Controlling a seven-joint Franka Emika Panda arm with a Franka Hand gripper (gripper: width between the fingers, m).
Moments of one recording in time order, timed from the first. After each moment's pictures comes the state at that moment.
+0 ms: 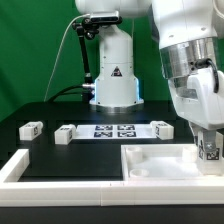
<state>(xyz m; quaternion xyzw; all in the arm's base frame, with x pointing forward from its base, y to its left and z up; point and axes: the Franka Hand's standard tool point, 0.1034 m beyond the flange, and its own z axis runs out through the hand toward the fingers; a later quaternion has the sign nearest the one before) 0.616 0.112 0.068 -0.69 0.71 0.00 0.12</state>
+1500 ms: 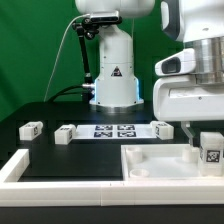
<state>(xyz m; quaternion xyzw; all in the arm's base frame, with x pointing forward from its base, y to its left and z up) 0.623 0.128 0.070 -0.99 0.14 -0.05 0.06</state>
